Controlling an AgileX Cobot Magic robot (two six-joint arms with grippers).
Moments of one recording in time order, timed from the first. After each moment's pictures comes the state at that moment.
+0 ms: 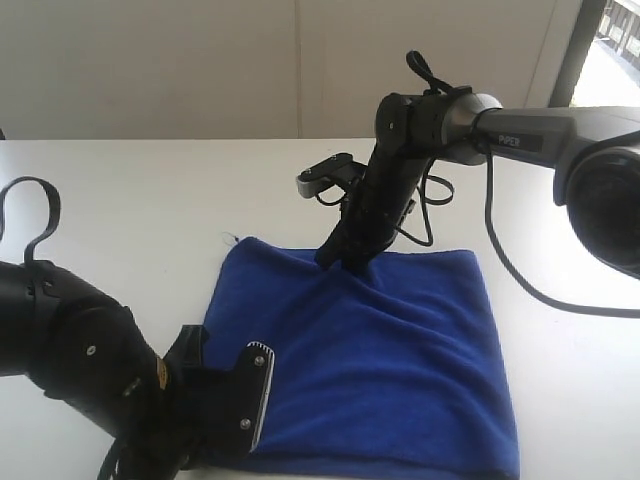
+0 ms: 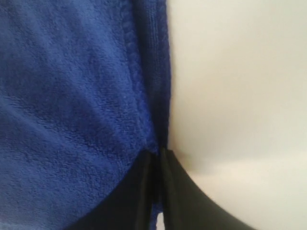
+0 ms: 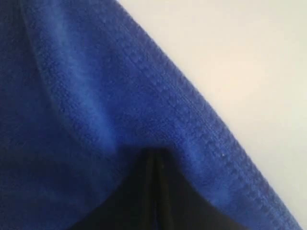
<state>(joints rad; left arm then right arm) -0.80 1.61 -0.71 -0.16 0.45 1.09 0.27 2.33 -1.84 0.21 0.96 -0.51</state>
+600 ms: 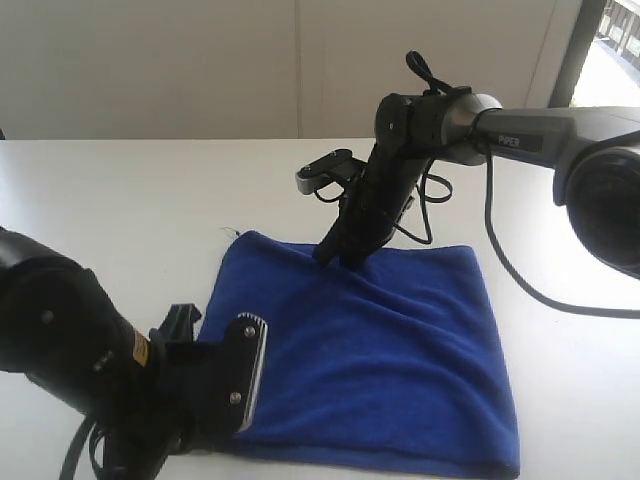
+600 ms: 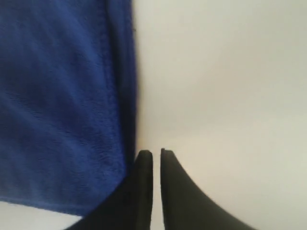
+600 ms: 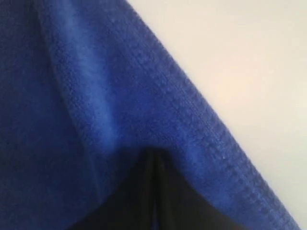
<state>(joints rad) -0.80 1.49 -0.73 -0.21 0.57 1.09 0.27 2.33 -1.84 0.22 0.92 -0.51</state>
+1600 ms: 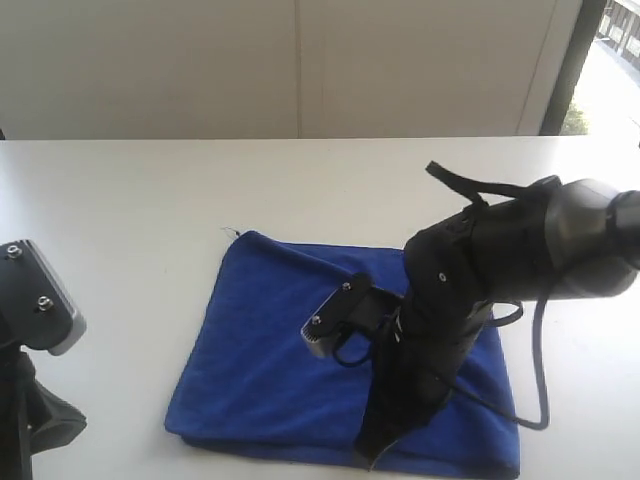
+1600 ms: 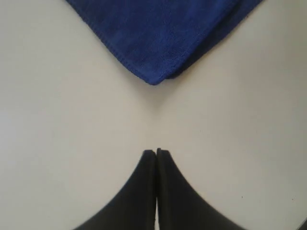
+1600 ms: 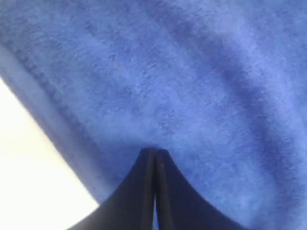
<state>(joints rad) -0.76 0.93 -0.53 0.05 0.72 0.13 0.55 1.78 -0.93 0.07 0.67 -0.31</state>
